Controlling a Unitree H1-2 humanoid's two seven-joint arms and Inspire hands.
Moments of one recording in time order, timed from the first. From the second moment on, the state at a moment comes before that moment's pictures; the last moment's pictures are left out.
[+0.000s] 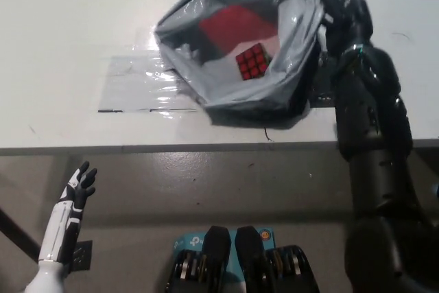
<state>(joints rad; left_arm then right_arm) 0.00 0.18 0.08 0.01 0.06 -0.17 -0.04 -1.05 0.06 -0.43 0.67 0.23 0.19 -0.16</state>
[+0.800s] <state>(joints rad) -0.02 0.18 0.08 0.01 0.06 -0.17 -0.04 -1.33 0.00 -0.12 0.57 0.06 0.32 -0.21</state>
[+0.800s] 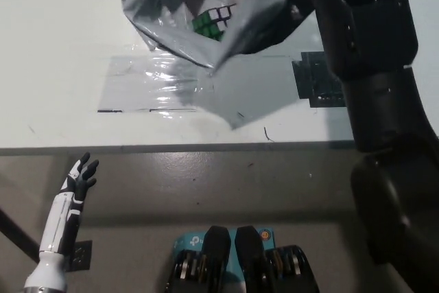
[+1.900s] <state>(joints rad) -0.02 0.18 0.08 0.00 0.05 -0.17 -0.04 -1.59 0.01 -0.21 0.83 0.13 0.30 -0.23</state>
